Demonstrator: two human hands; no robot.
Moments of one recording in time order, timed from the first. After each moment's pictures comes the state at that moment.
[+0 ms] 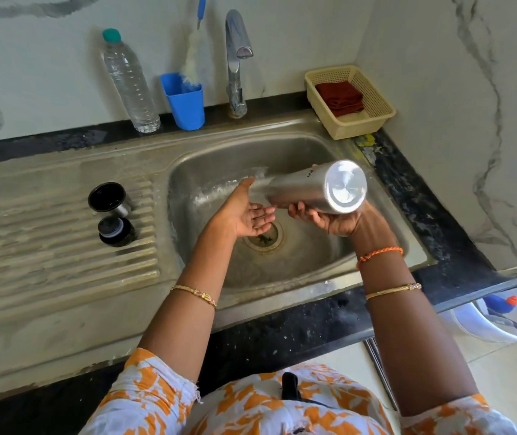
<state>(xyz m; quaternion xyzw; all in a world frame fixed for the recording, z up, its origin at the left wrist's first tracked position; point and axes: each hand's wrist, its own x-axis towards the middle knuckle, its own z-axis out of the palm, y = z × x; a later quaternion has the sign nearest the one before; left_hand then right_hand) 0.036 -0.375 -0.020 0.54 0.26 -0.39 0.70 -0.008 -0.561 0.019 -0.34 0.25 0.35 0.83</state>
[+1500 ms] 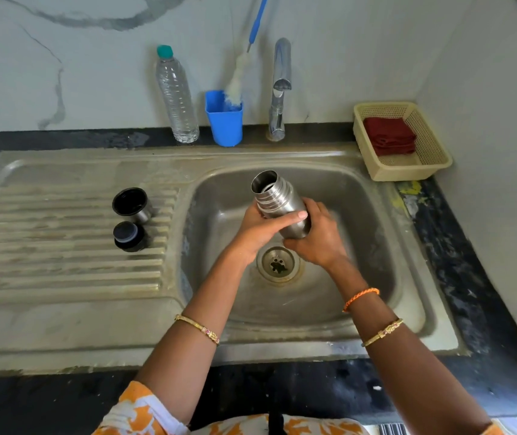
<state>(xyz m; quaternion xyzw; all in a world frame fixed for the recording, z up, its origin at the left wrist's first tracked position) 0.043 -0.393 -0.021 0.67 0.10 -0.13 0.73 0.045 -0.530 -0.040 -0.93 -0.03 0.03 0.36</state>
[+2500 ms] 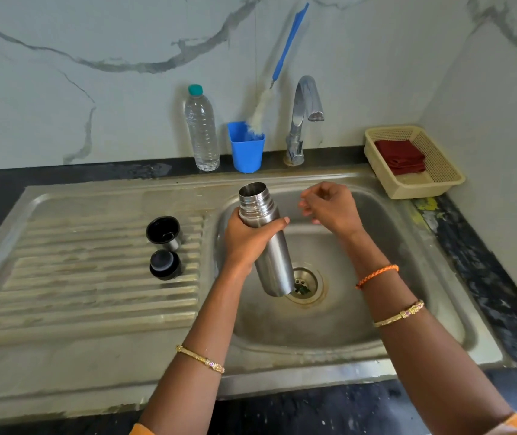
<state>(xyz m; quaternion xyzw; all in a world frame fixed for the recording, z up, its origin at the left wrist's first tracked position) 0.048 -0.320 -0.008 0.72 0.16 0.02 0.67 0.079 -0.474 0.031 -0.82 0.07 -0.01 0.57</state>
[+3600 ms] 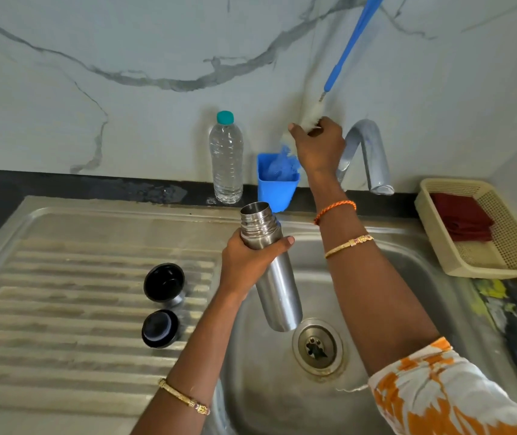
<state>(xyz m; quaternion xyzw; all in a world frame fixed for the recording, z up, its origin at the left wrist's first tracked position) 0.138 -0.282 -0.011 0.70 0.20 0.01 0.68 0.300 -0.377 0.068 -0.78 0.05 -0.18 0.59</state>
